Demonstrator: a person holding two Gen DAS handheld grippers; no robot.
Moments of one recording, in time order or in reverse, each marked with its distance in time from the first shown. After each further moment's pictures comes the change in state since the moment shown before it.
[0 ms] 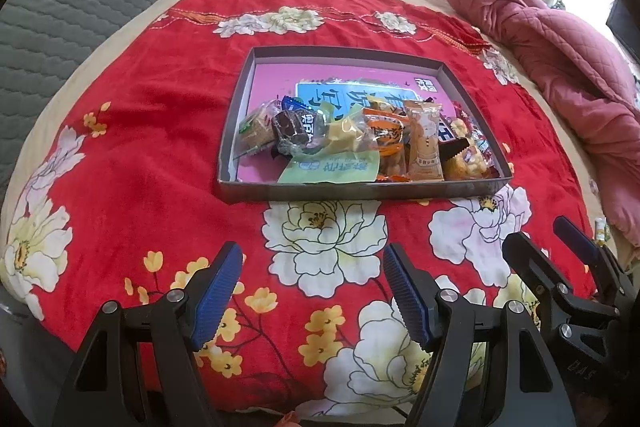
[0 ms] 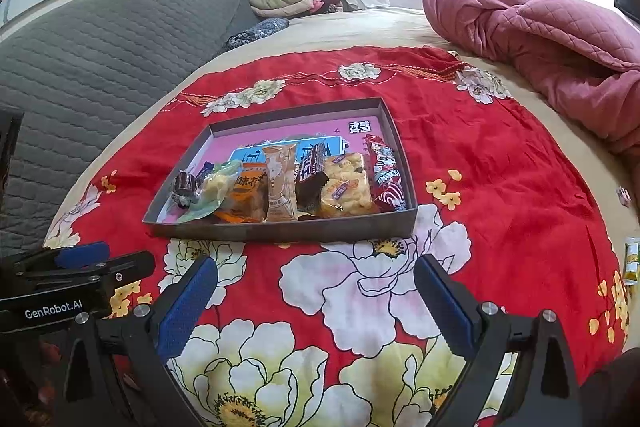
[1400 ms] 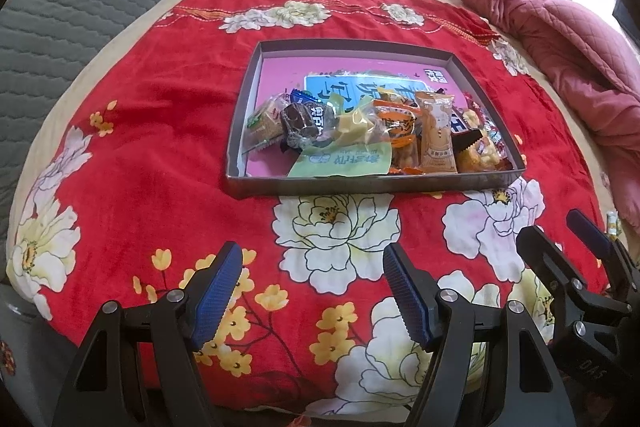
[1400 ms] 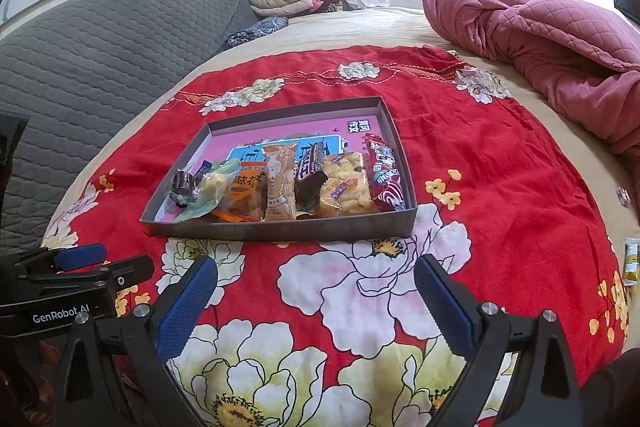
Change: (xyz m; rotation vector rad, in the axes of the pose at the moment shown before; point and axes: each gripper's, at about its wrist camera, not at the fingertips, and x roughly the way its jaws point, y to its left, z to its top) left arm 0.005 0.000 0.000 0.015 0.018 0.044; right arm 0.001 0.000 0.001 -0.005 0.004 -0.002
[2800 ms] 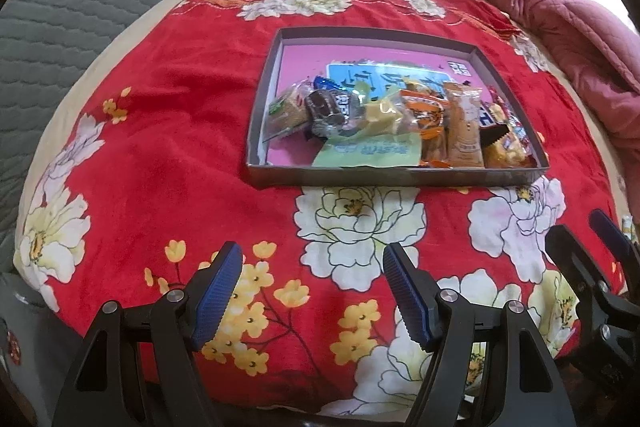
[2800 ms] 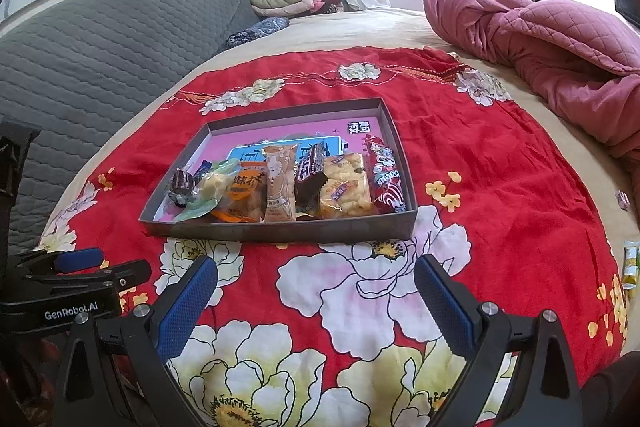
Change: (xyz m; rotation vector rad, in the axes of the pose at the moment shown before) left arm 0.011 0.009 -0.001 -0.030 0.034 0.059; right arm 0.001 0.001 0.000 -0.013 -0.005 -0.007
